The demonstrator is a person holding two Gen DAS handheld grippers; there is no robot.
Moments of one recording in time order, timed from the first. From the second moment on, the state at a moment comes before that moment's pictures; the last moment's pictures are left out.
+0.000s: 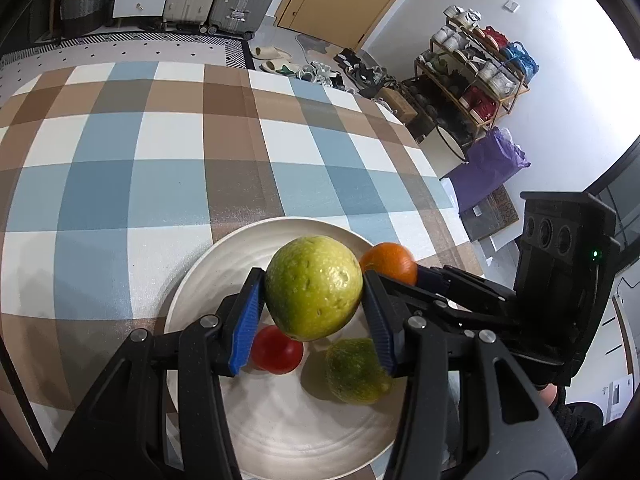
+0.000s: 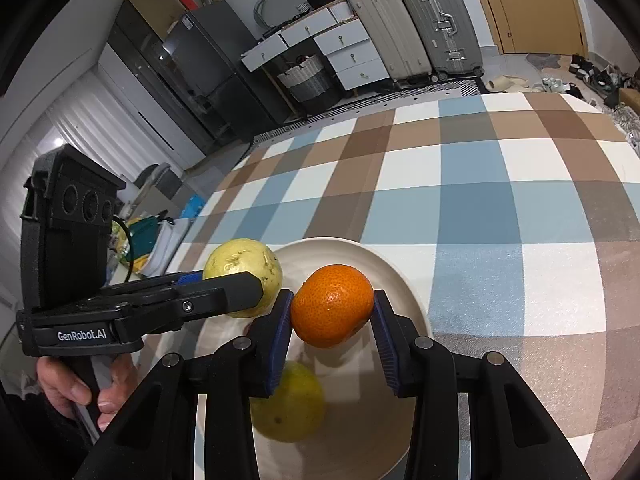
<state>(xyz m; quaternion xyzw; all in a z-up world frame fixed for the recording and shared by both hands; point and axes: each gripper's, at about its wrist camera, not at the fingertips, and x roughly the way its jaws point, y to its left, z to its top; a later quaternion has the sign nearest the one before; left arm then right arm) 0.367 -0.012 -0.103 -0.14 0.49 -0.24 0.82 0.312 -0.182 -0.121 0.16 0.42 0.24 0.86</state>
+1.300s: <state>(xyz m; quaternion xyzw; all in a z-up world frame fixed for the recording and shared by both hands) 0.238 0.009 -0.032 -0.10 0.45 -0.20 0.87 0.200 -0.196 -0.052 0.15 0.33 0.22 0.90</state>
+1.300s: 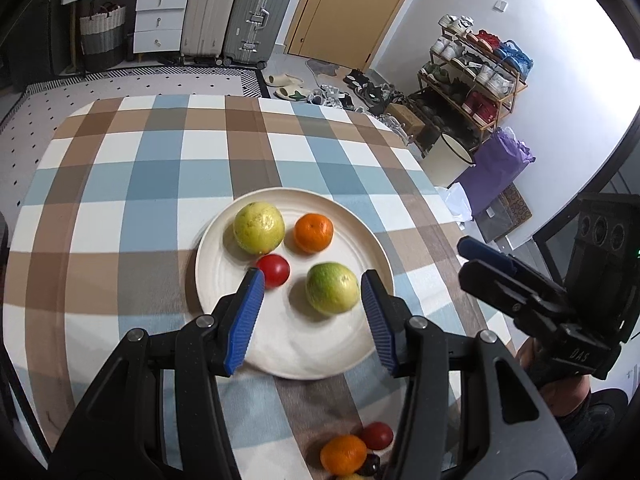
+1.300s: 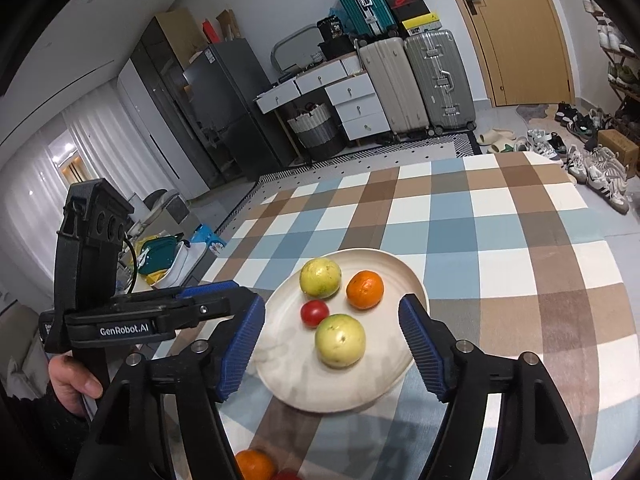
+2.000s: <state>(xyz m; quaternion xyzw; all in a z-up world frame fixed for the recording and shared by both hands) 0.146 0.018 -0.030 -0.10 0.44 -0.19 0.87 0.107 -0.184 -0.034 0.11 0.28 0.23 0.92</state>
